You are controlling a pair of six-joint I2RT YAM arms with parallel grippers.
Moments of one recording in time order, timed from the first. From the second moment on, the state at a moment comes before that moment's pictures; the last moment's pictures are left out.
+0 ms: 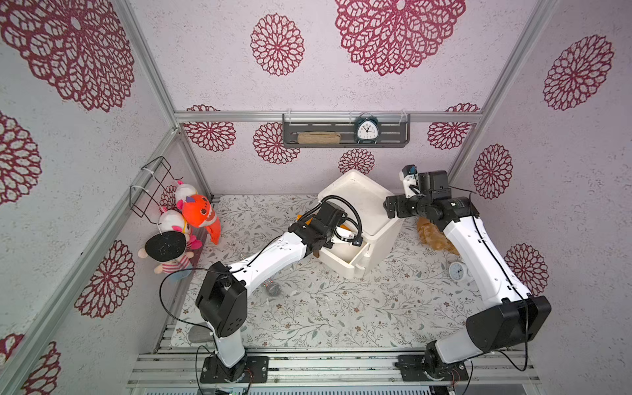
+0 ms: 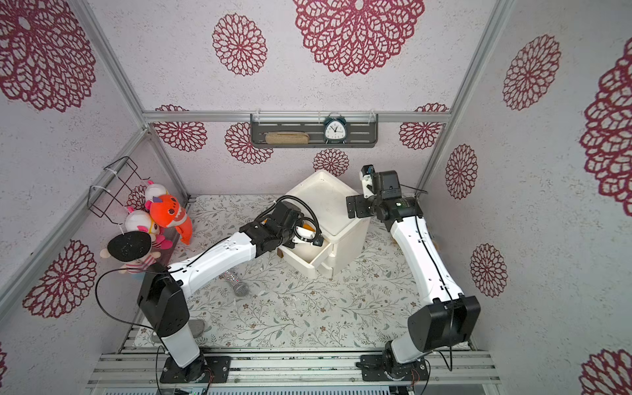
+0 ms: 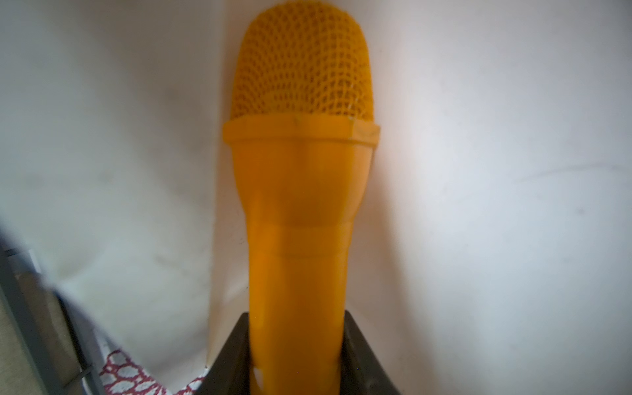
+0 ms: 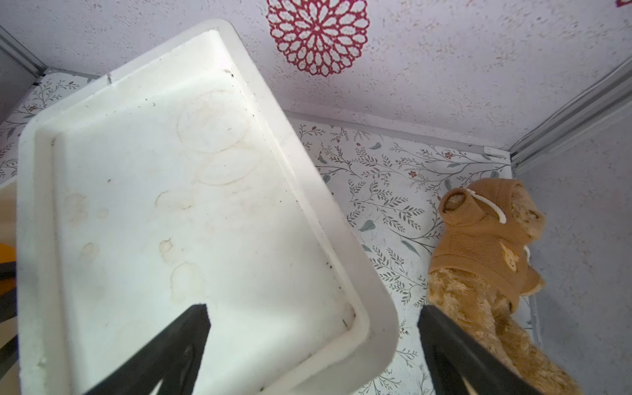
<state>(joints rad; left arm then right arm) -0.75 1.79 1.54 -0.46 -0.31 1.37 0.22 1.52 1.66 -0.82 -0.02 0.00</state>
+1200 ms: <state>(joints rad) -0.62 1.39 1.60 -0.85 -0.31 0.84 0.21 1.58 1.68 -0.82 -0.08 0.00</state>
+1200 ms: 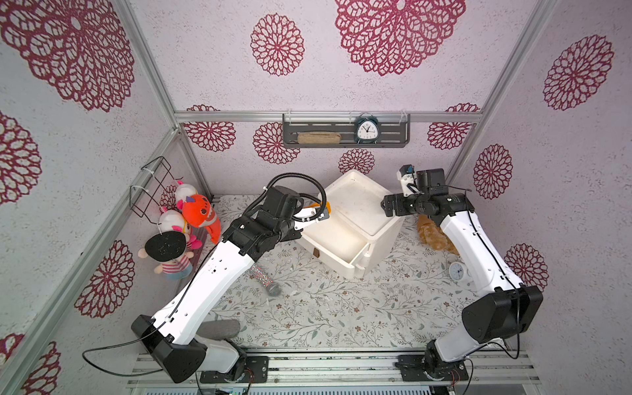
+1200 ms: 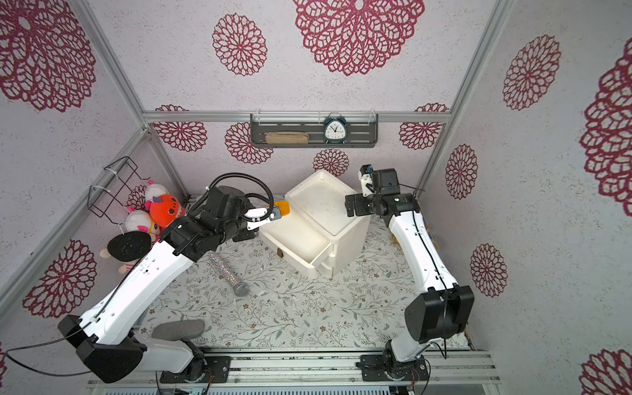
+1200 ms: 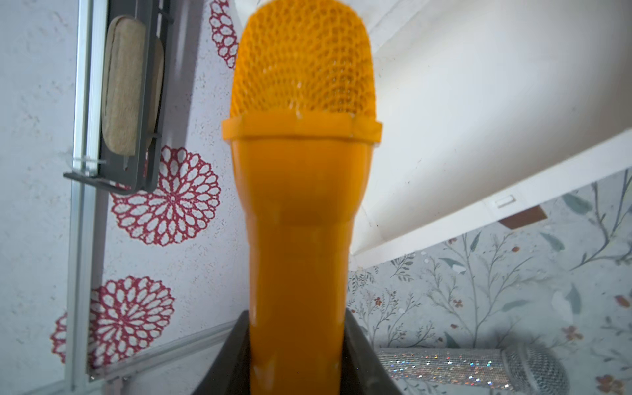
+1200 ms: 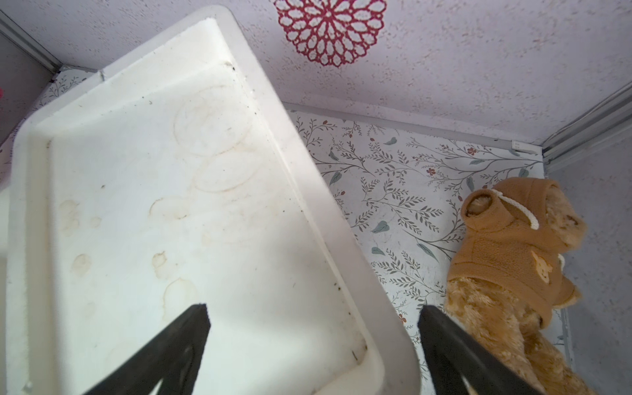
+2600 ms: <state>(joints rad) -0.21 1.17 0.74 -0.73 -0.31 -0.93 0.19 1.91 2.09 -0.97 -0.17 -0.06</state>
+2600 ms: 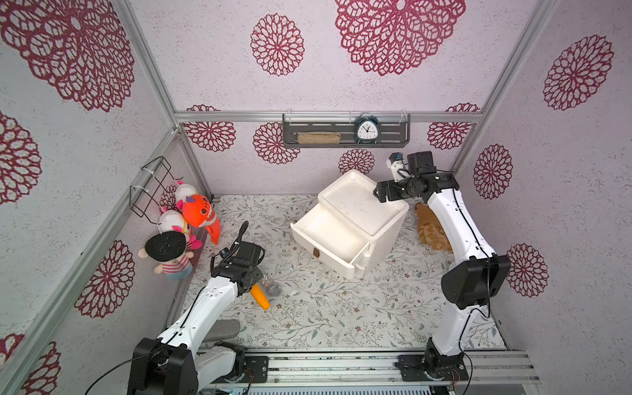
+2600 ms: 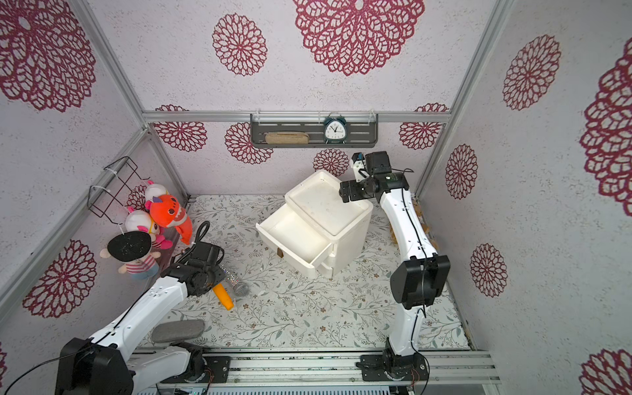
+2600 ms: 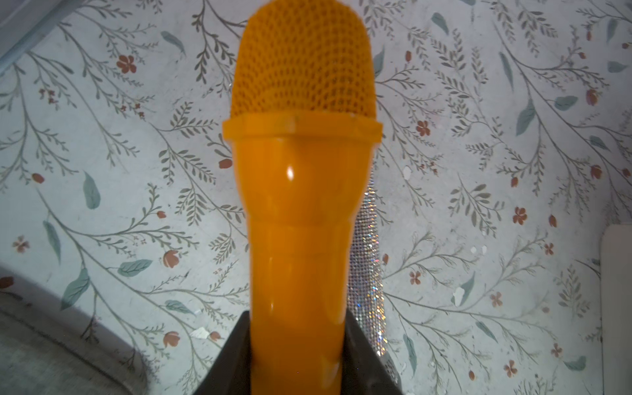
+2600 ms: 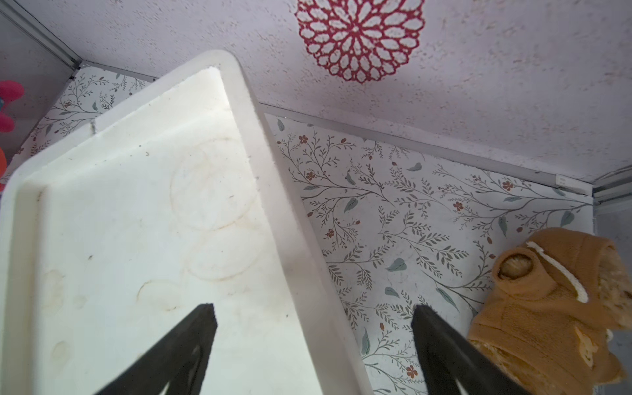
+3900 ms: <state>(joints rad) -0.03 1.43 0.69 -0.37 -0.10 -0.81 0.22 1.63 1.72 -0.97 -0.03 -0.02</state>
